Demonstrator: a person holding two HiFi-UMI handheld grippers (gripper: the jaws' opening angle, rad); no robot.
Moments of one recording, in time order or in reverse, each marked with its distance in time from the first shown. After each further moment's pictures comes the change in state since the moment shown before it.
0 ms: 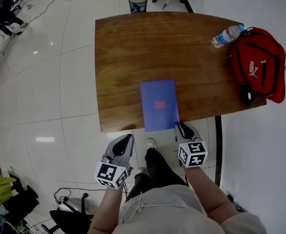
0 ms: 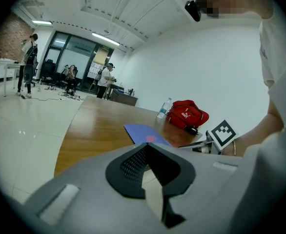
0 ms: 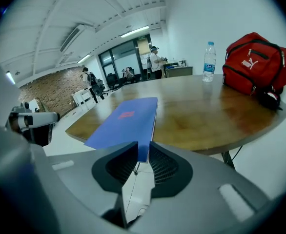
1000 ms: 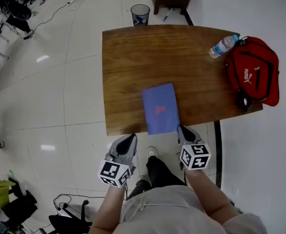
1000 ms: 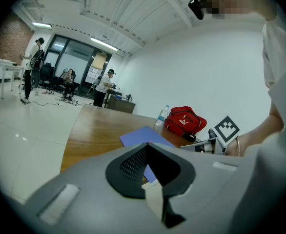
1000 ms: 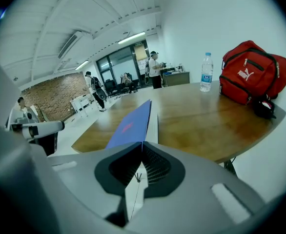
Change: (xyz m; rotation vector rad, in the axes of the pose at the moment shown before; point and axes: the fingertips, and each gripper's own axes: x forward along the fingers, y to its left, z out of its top) left arm -0.003 -0.004 0.033 0.017 -0.055 -0.024; right arm -0.024 0.013 0.041 0.038 -0.056 -0.011
